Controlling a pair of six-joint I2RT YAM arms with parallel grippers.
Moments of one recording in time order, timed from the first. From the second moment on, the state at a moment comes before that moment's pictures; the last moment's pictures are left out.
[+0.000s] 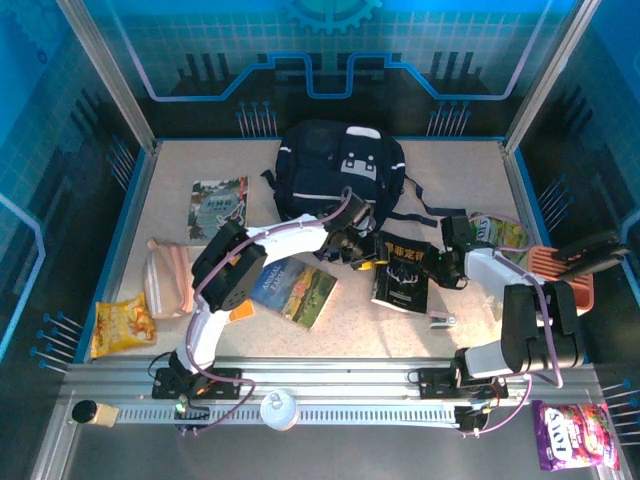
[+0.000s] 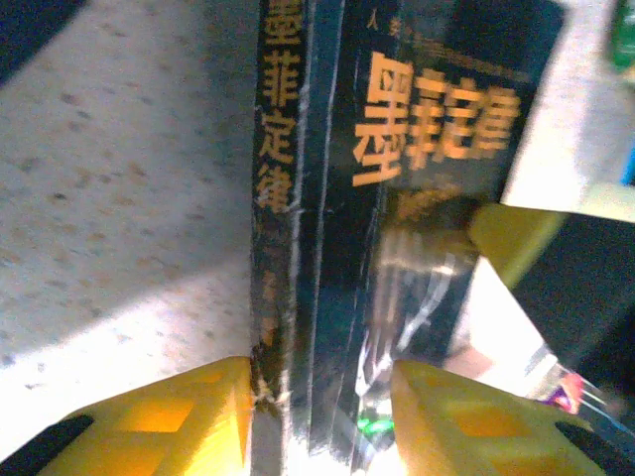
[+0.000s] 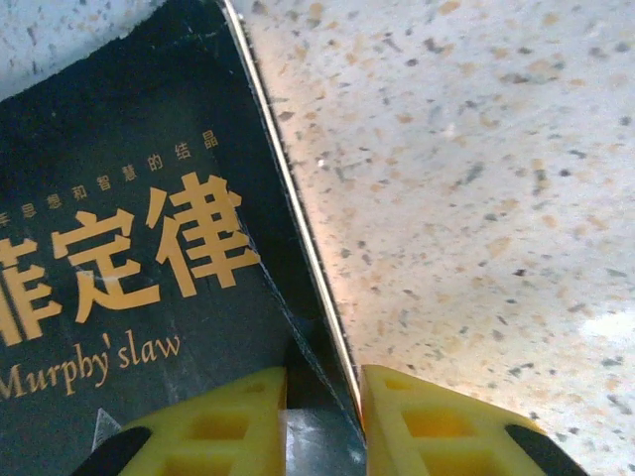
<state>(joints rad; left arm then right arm) -0.75 2.11 1.53 -0.40 0.51 -0.96 0.06 1.41 0.67 -0.47 -0.13 0.65</state>
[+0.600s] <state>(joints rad) -0.76 2.13 1.53 -0.28 0.60 -1.03 0.06 1.38 0.65 -0.47 -0.11 0.70</state>
